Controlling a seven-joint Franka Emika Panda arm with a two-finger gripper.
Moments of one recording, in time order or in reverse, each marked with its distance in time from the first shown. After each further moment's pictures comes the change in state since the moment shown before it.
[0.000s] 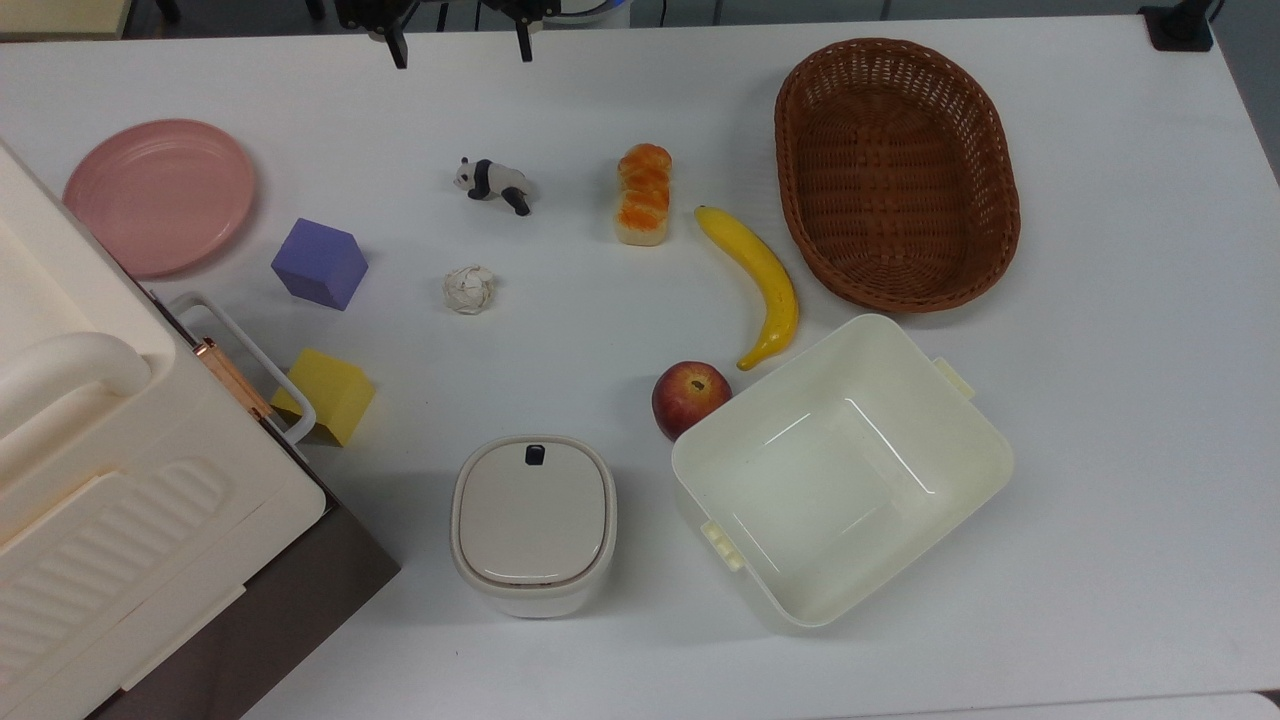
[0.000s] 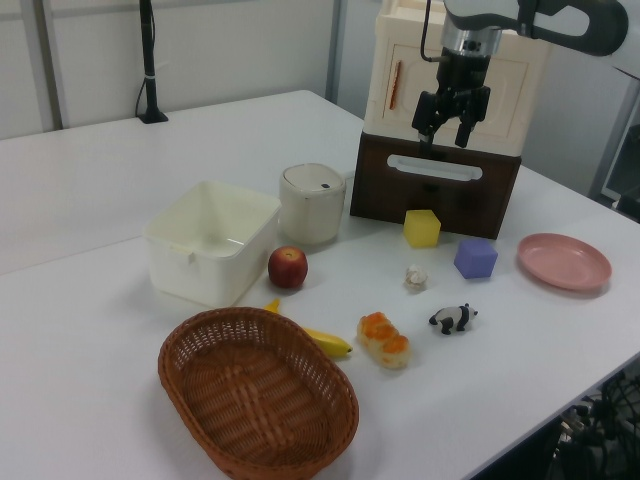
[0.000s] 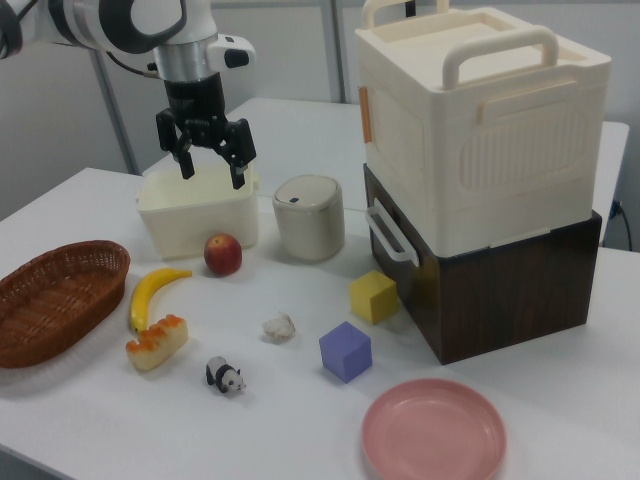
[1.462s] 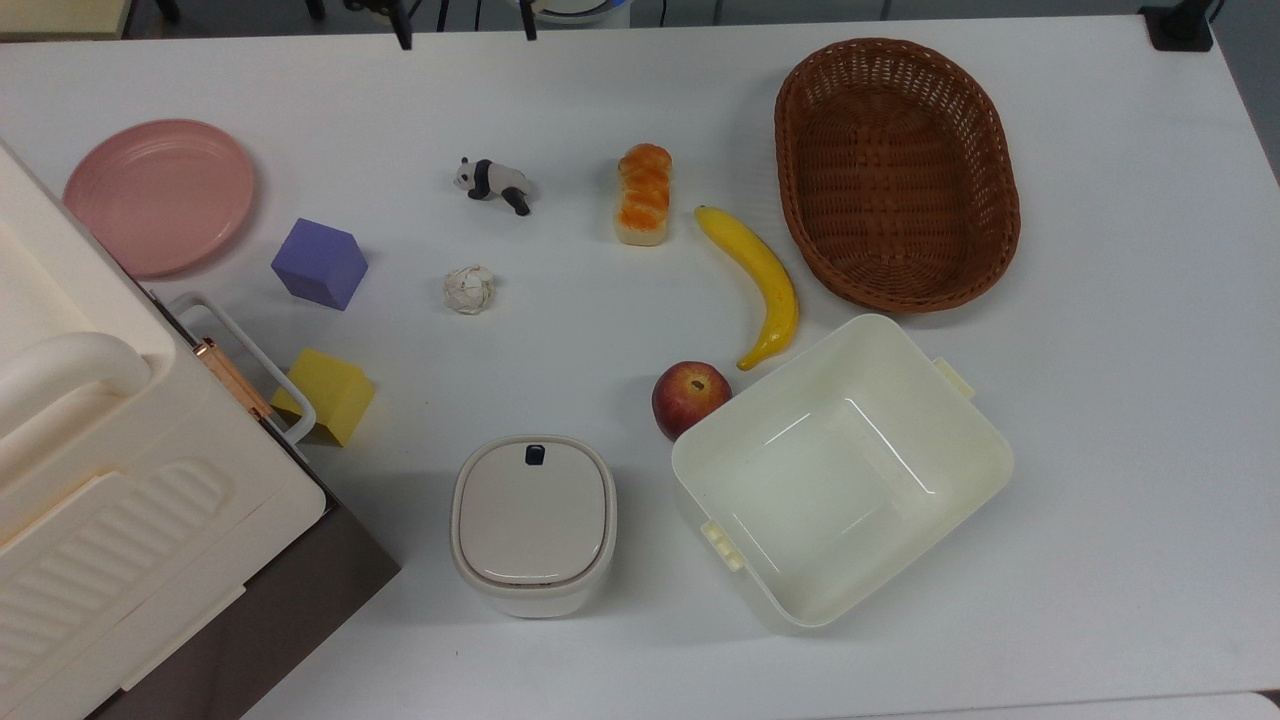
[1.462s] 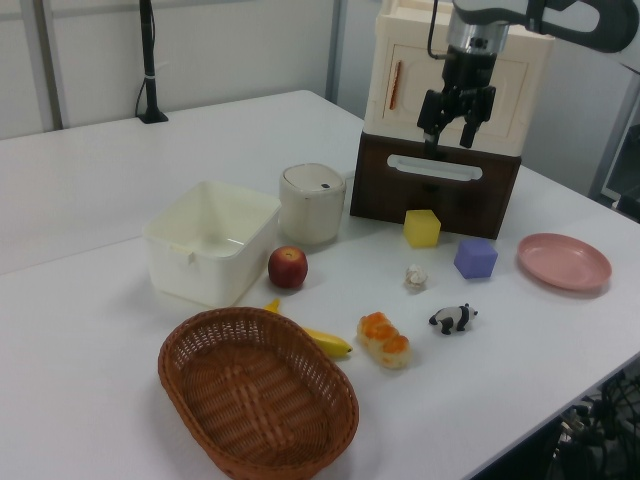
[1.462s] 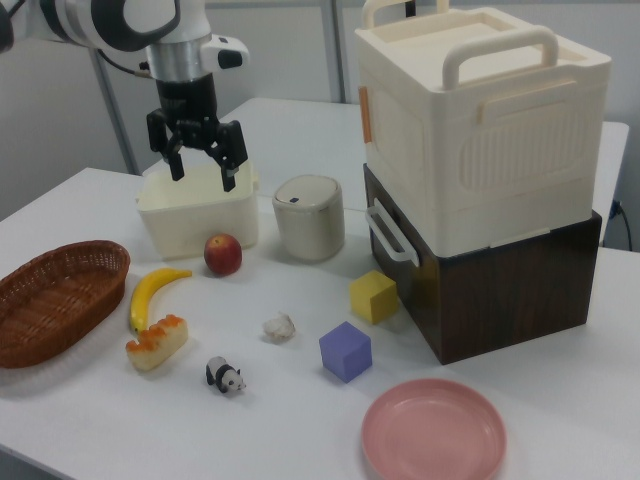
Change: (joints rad) arm -0.020 -0.026 0.025 -0.022 0.011 -0.031 -0.008
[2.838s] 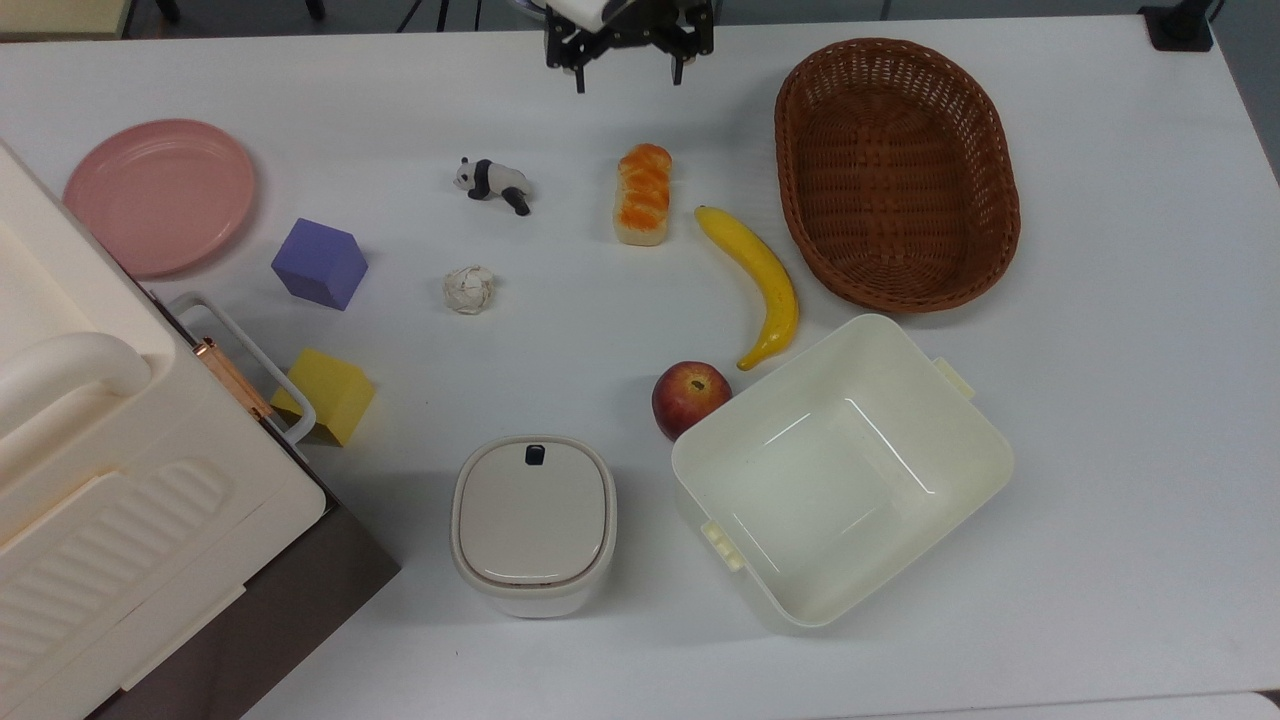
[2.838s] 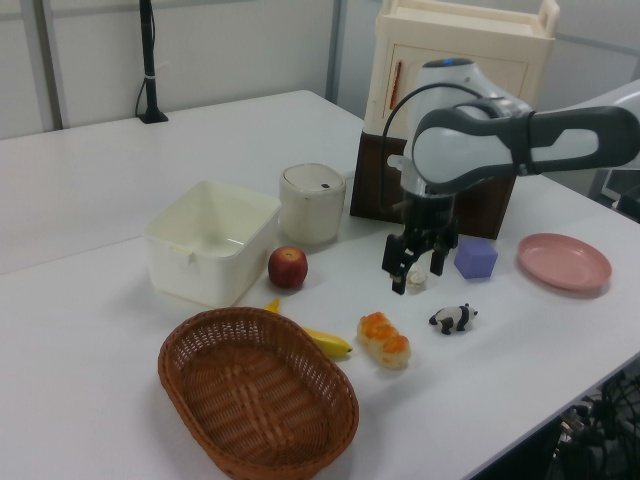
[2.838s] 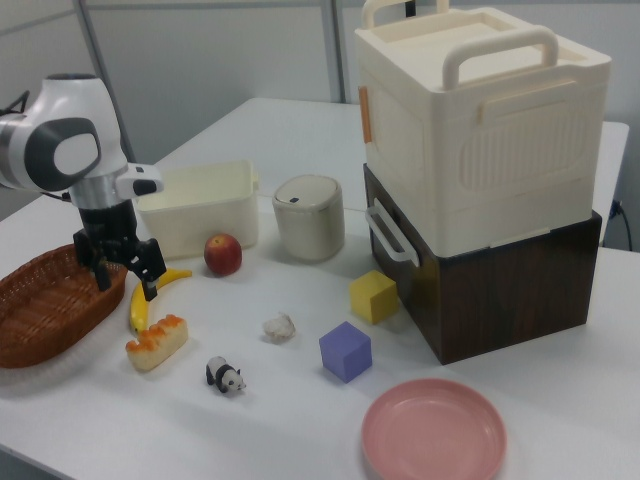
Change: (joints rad) arm -0.027 -0.235 0.278 -0.678 0.002 0.374 0.176
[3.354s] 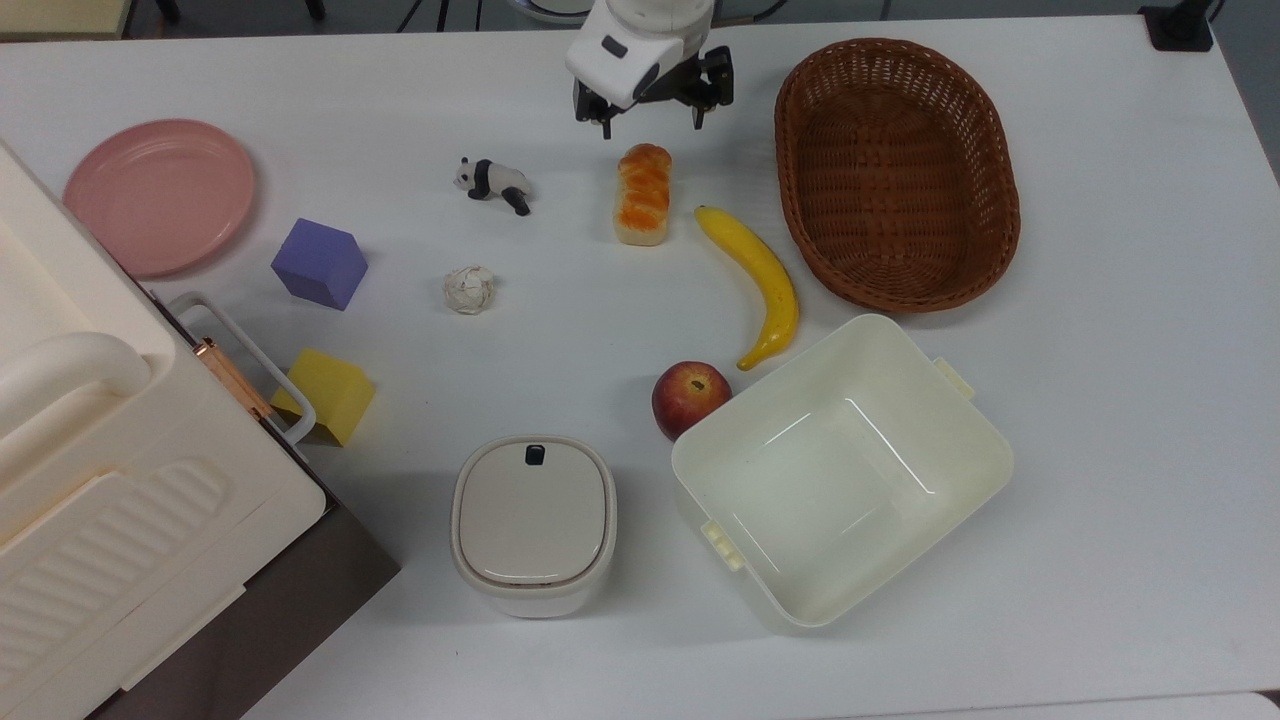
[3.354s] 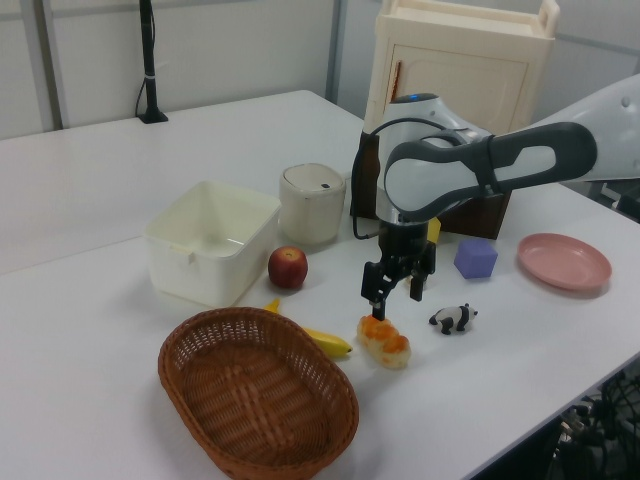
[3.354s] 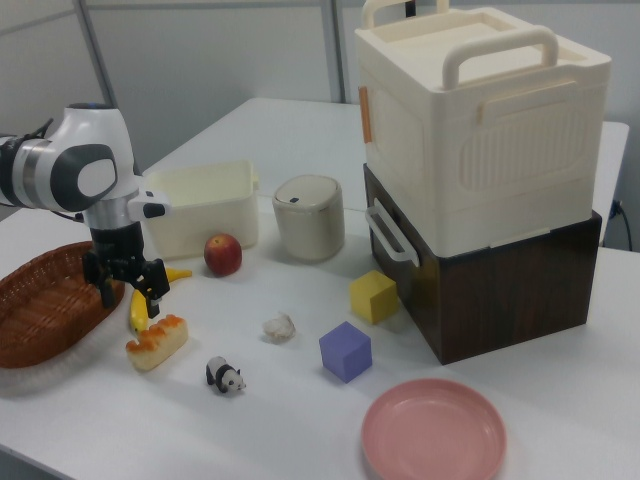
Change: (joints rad) arm 0.036 0.133 0.006 0.017 -0.002 0.060 0.032
